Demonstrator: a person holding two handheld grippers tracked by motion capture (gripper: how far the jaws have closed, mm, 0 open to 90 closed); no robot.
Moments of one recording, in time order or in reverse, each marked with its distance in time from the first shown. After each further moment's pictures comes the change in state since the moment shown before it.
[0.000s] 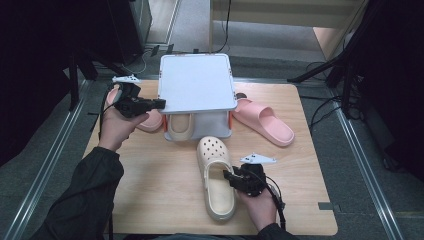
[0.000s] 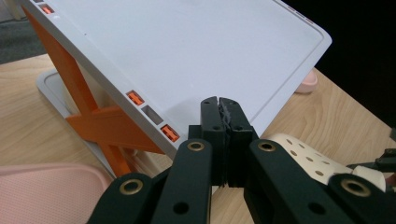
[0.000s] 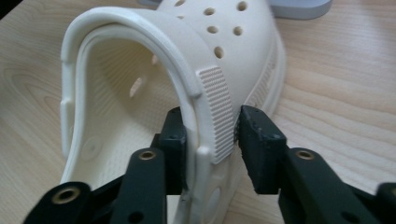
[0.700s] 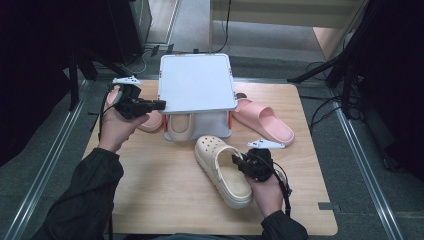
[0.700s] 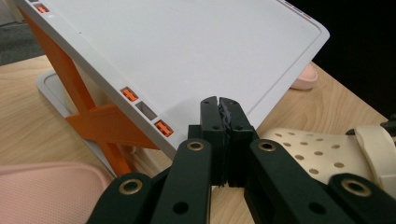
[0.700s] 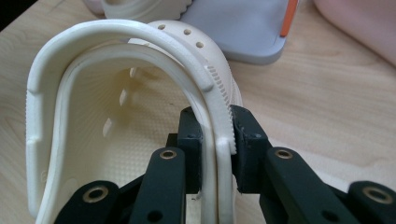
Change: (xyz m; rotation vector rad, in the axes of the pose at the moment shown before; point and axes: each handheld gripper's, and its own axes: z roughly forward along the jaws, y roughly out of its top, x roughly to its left) left arm -0.004 -0.001 0.000 0.001 0.000 0.013; right arm -0.019 0.037 -0.011 -0.033 -0.050 0.004
